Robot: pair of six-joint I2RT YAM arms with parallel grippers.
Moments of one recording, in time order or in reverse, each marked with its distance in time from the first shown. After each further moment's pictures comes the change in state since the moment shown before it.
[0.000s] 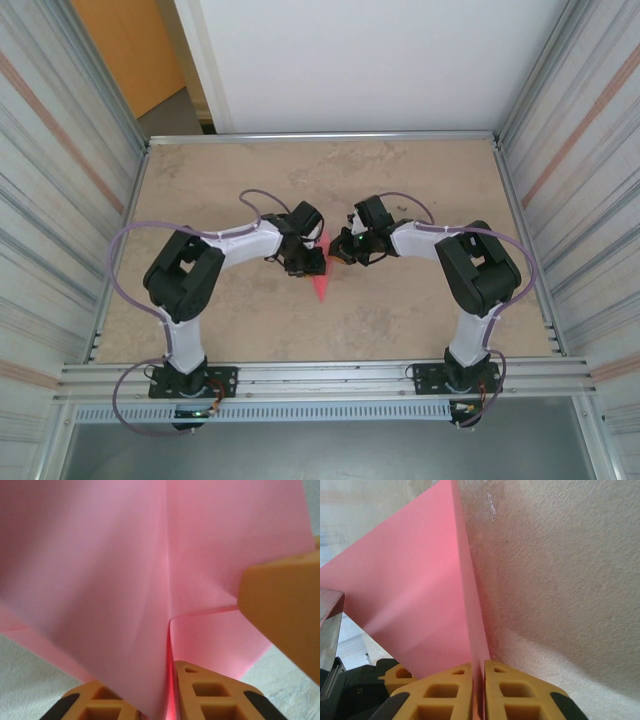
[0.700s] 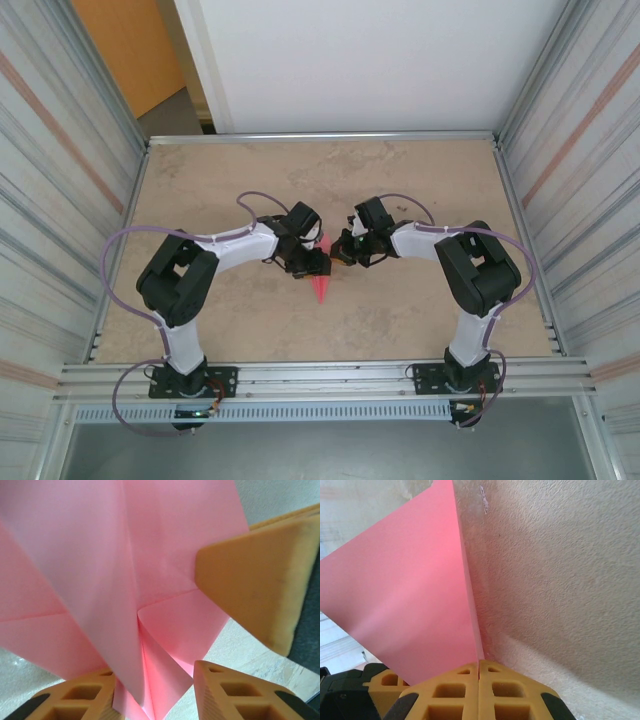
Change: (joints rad) left arm 0.000 -0.051 -0.047 0.047 0.072 0.000; right arm 0.001 0.000 -0.010 0.004 -0.002 -0.017
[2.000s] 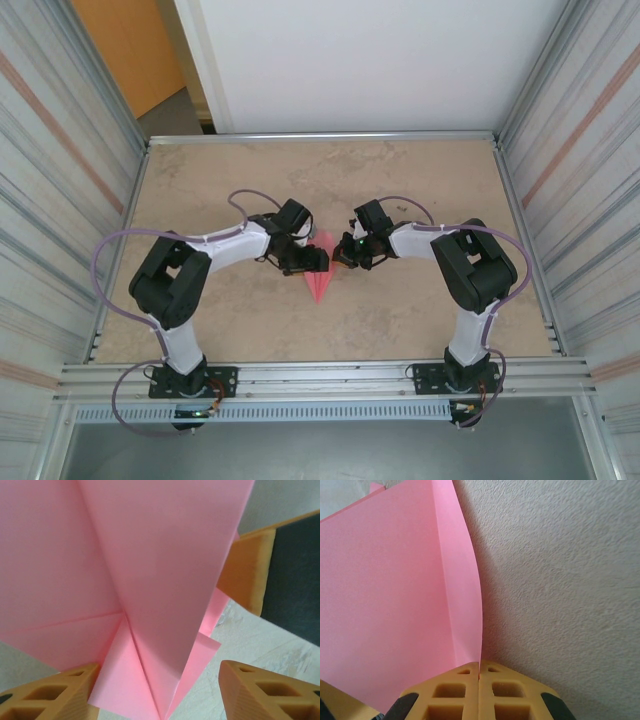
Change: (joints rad) left arm 0.045 -0.037 -0.036 0.012 0.014 0.049; right arm -0.003 0.030 -0.004 -0.020 0.045 -0.022
